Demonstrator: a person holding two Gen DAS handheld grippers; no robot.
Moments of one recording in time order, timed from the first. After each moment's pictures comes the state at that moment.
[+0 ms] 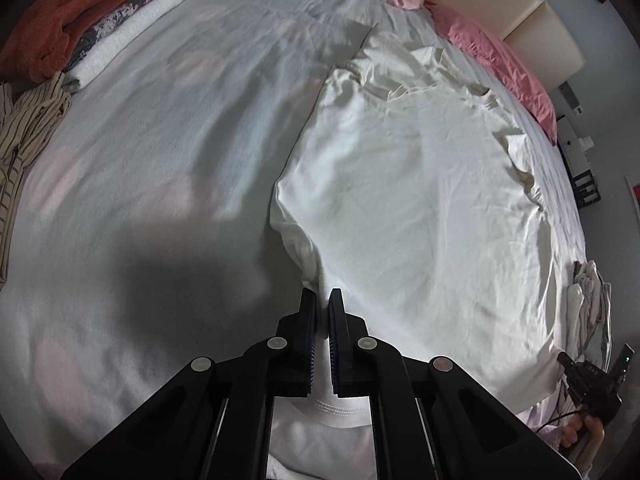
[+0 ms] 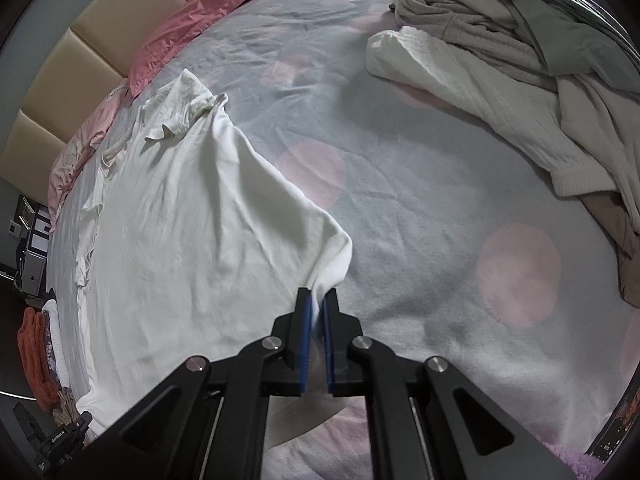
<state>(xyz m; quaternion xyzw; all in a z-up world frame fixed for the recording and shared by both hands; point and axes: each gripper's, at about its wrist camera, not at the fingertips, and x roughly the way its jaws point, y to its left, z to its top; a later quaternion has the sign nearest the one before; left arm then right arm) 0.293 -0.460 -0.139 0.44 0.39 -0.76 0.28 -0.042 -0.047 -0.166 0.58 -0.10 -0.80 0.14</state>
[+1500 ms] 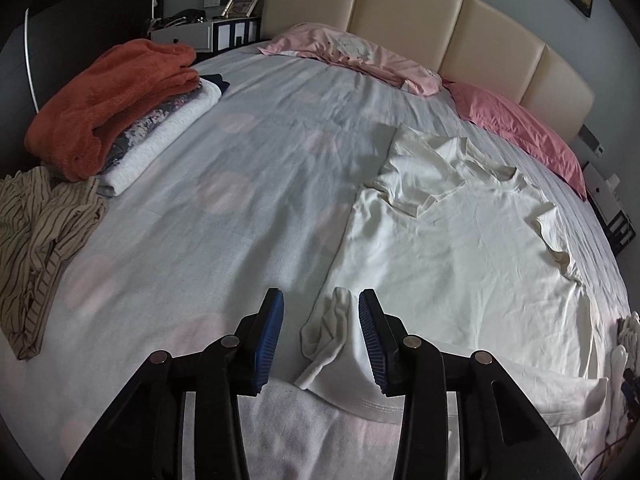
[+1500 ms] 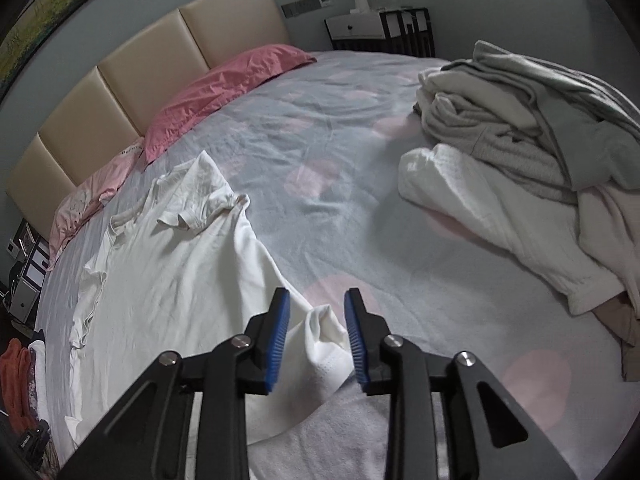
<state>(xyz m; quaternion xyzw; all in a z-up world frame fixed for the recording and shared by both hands) 0.254 -0.503 -0.130 0.34 0.27 -0.80 0.41 -0.084 -0.087 -0.140 0.43 -0.10 -0.89 0.13</state>
